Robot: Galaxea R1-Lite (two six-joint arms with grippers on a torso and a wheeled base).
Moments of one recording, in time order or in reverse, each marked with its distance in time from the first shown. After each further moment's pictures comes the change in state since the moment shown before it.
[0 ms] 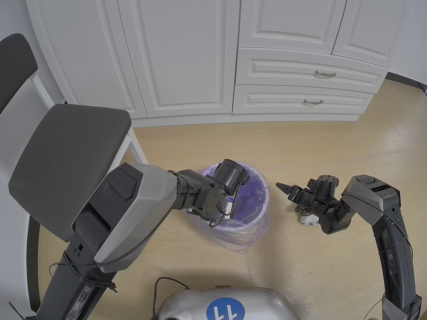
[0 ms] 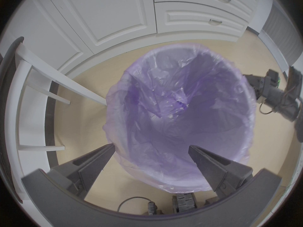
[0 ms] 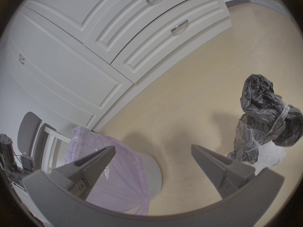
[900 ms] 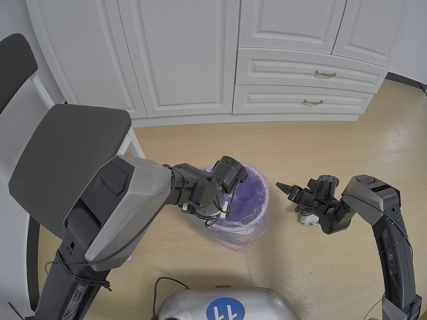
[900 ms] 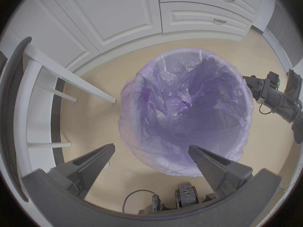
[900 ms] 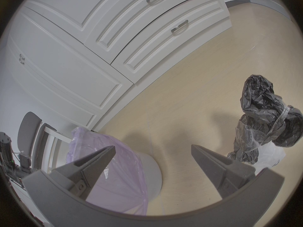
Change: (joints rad) left arm 0.003 -0.045 0.022 0.077 0.039 -0.025; right arm 0.000 0.000 0.000 -0.002 0.000 0.000
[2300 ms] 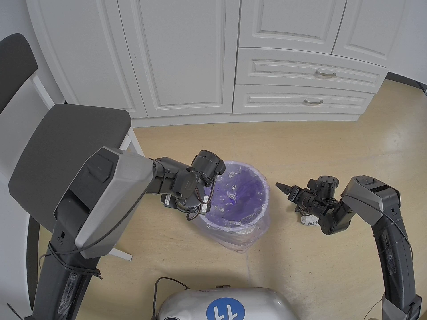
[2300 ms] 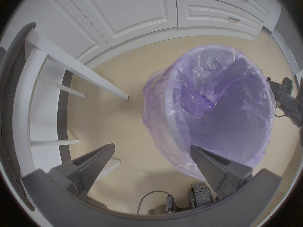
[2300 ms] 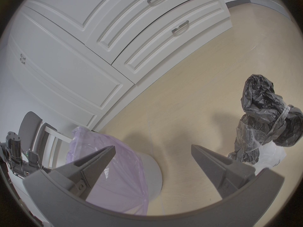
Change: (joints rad) left arm 0.097 -0.017 0.037 -0.001 -0.001 0.040; right arm 0.002 0.005 0.003 -0.017 0.000 0.000
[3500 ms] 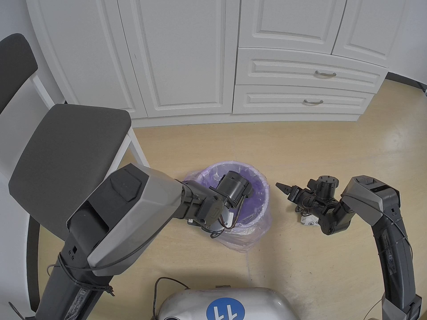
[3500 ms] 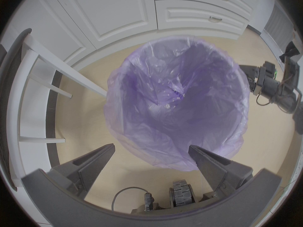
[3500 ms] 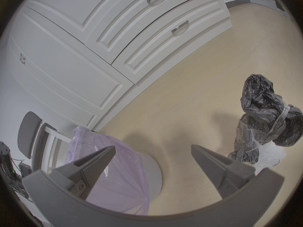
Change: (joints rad) left arm -0.138 0.014 0.106 -0.146 -0.006 -0.077; right arm 0.000 0.000 0.001 0.000 -0.002 0.000
